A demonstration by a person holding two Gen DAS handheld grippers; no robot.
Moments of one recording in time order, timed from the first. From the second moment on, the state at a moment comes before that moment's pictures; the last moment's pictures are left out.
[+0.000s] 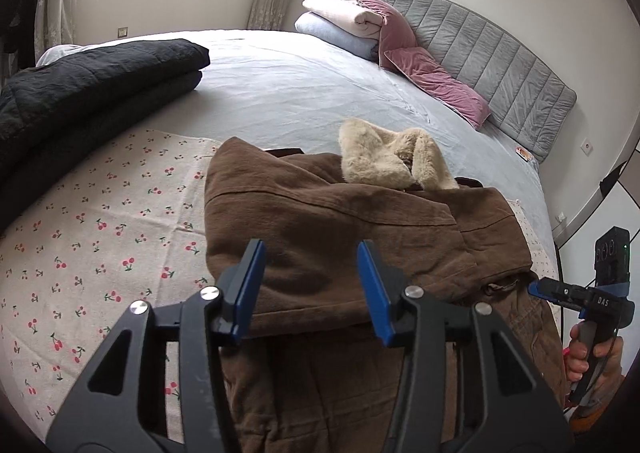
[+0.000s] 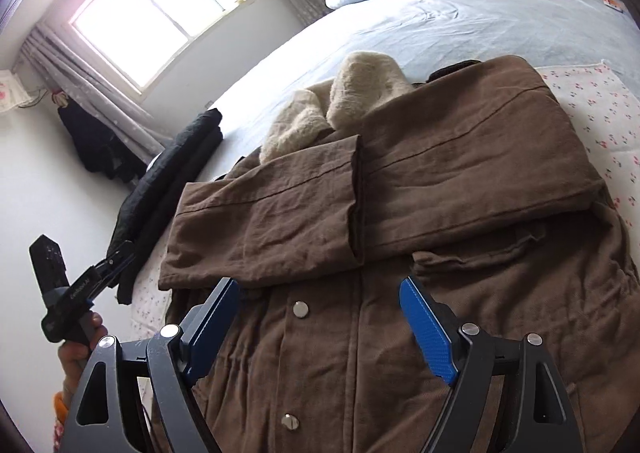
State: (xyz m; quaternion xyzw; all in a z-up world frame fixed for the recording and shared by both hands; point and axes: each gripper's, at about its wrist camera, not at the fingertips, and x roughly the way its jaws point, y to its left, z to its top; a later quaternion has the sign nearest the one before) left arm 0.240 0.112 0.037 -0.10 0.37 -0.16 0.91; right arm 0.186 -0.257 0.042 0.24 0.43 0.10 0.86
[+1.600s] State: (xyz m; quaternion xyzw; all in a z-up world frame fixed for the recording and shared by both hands) left arm 0.381 0.045 -0.054 0.05 0.44 -0.06 0.89; right arm 0.261 -0.292 -0.017 0.12 0.46 0.03 0.88
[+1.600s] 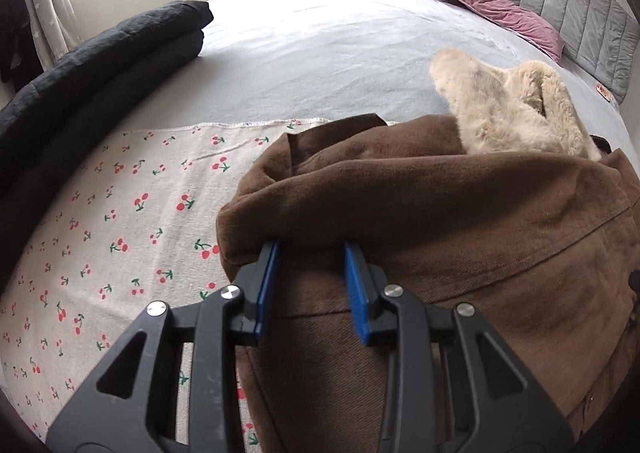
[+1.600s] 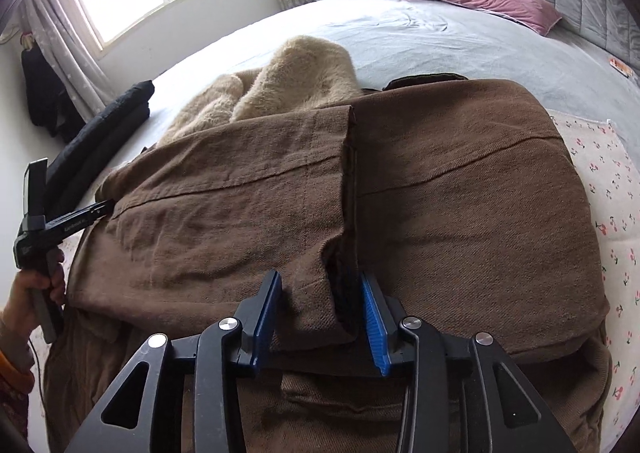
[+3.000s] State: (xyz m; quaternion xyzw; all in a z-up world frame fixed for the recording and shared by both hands) left arm -0.018 0.139 -0.013 -0.07 0.57 -0.19 0.80; right arm -0.083 -0.434 -0.015 0.20 0.52 0.07 0.83
